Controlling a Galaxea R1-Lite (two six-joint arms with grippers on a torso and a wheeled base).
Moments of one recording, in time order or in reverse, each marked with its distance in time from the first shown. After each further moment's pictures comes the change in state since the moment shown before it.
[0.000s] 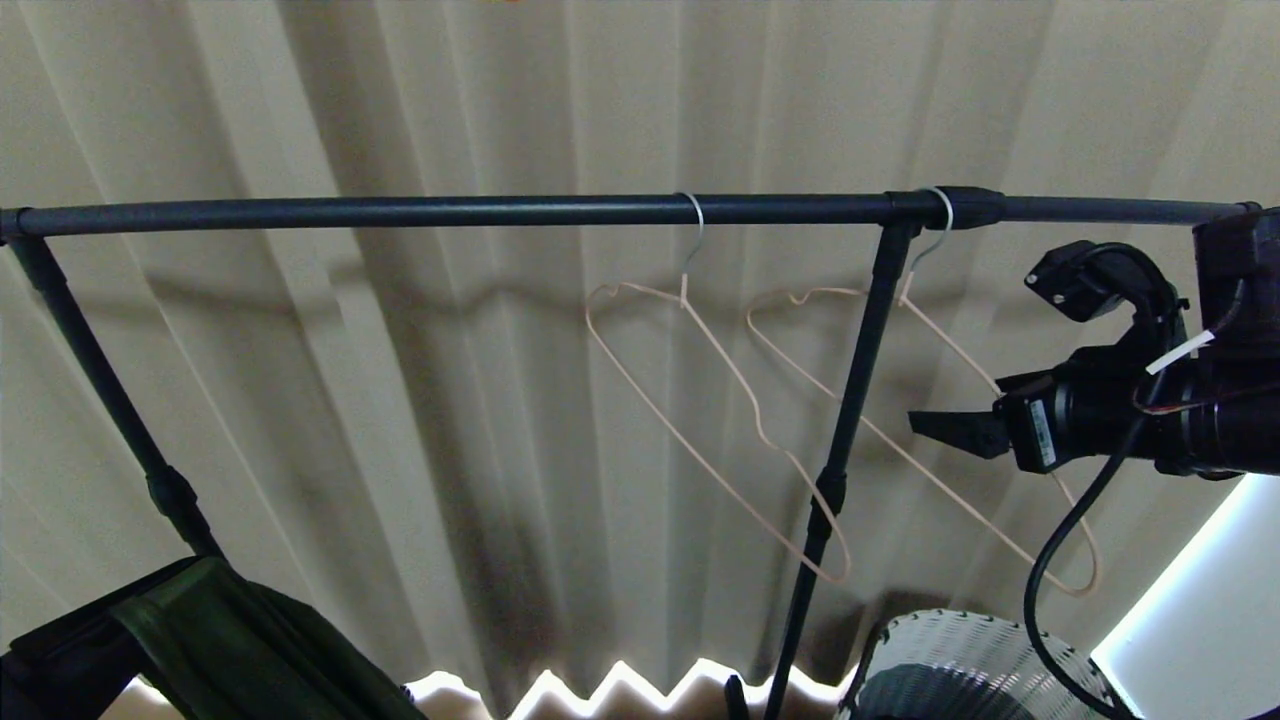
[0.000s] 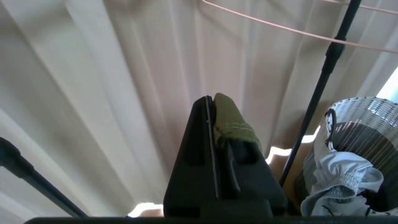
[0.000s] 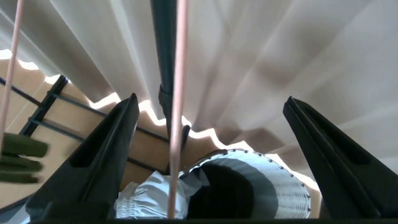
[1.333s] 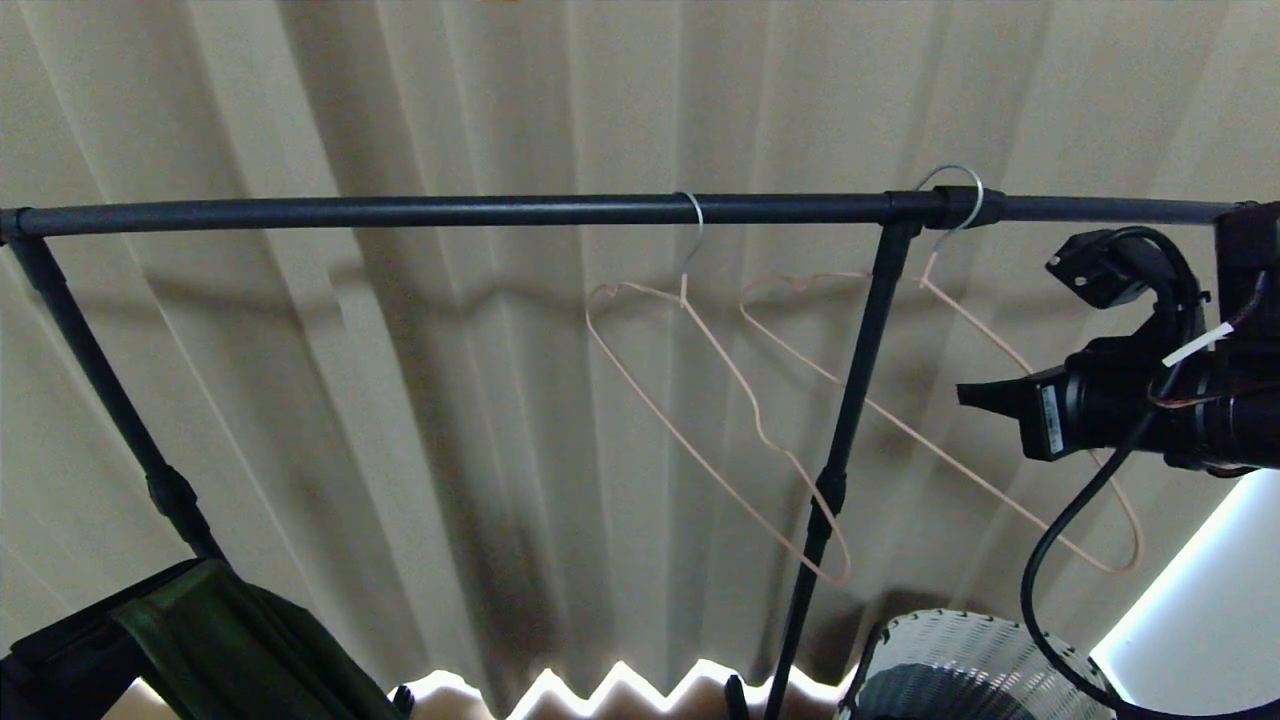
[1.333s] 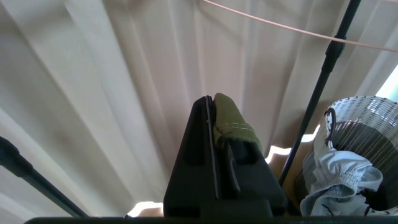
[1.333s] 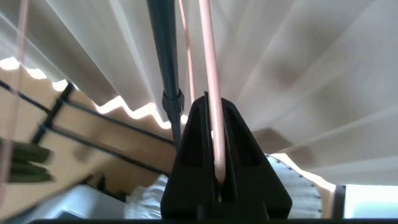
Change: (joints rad) left arm 0.000 0.000 0.004 -0.002 -0.001 -0.001; right arm -0.006 -0.026 0.001 -0.011 0.003 0.083
